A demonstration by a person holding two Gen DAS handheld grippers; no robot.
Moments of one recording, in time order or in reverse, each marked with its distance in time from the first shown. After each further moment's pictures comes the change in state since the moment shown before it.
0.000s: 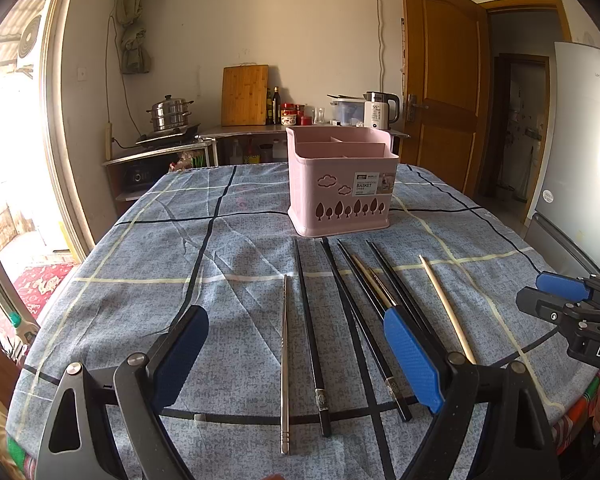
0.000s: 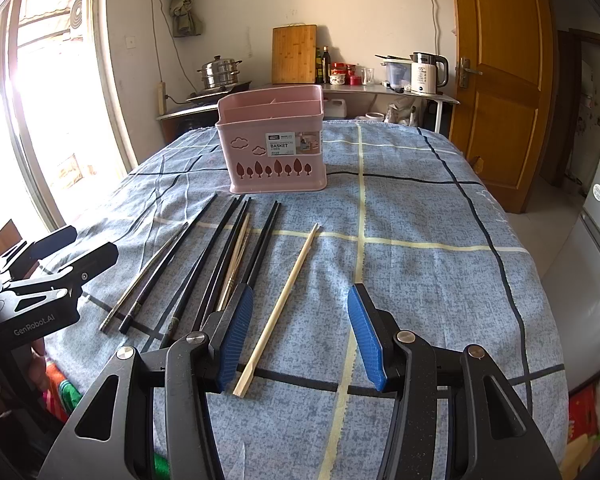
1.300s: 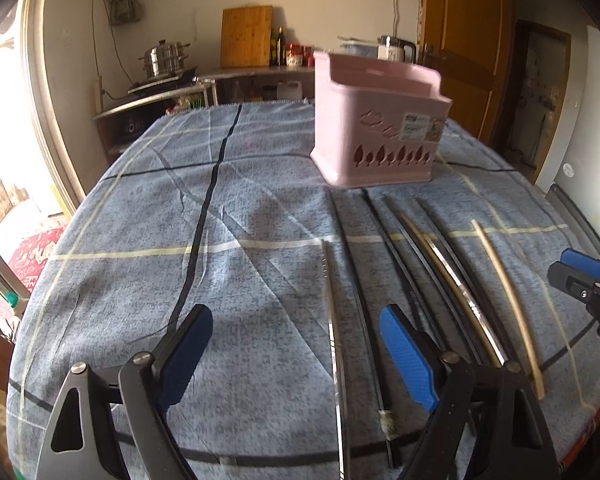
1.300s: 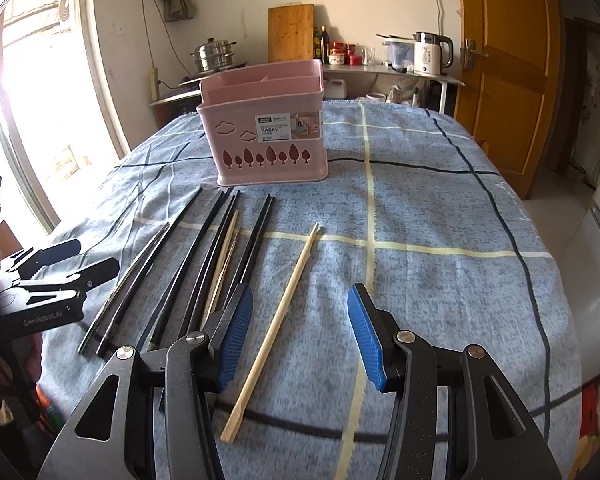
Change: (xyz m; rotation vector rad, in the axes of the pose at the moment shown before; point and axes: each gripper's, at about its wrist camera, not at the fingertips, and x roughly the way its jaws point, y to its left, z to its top) left arm 0.086 0.034 0.006 -0.010 0.257 0.009; right arm 0.052 -0.003 0.019 0.017 0.075 0.003
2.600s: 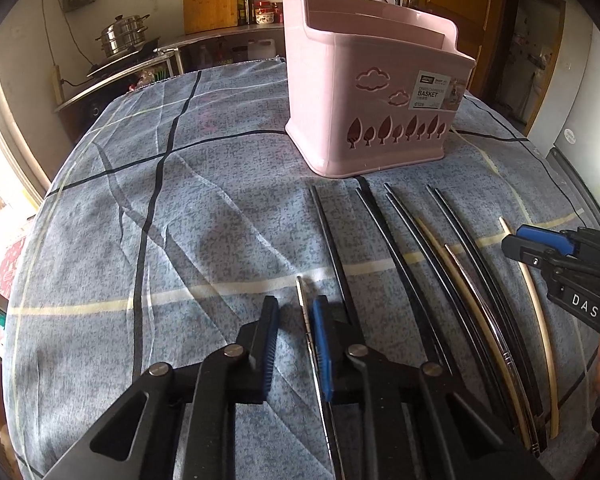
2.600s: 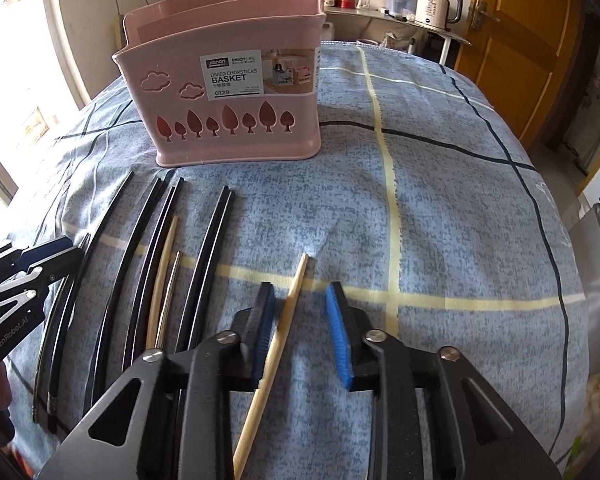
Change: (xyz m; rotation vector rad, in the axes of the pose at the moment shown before) left arm 0.066 -0.014 0.050 0.087 0.154 -0.060; right arm 0.098 -0.001 0.046 -0.013 0.228 -0.090
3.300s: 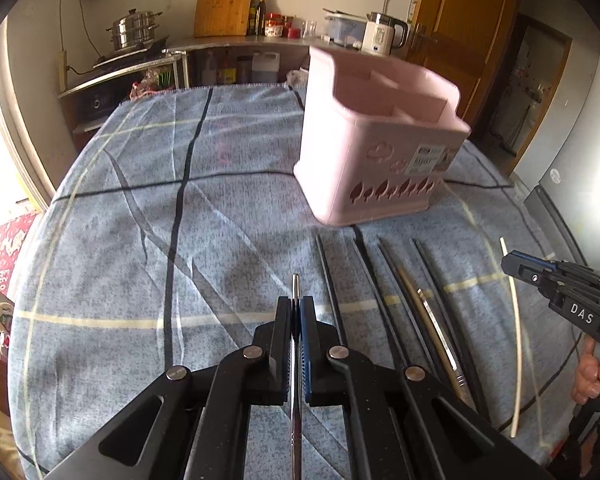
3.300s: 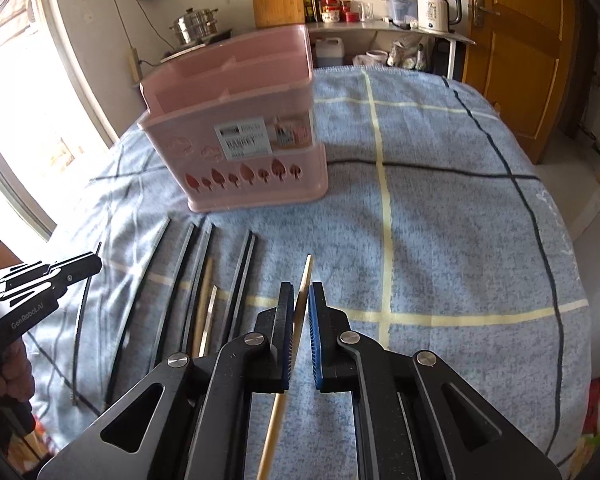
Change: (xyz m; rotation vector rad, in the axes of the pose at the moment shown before) left arm -0.047 0.029 0.024 -0.087 -0.057 -0.089; right arm -0.038 -0.019 0.019 0.068 -0.070 0.134
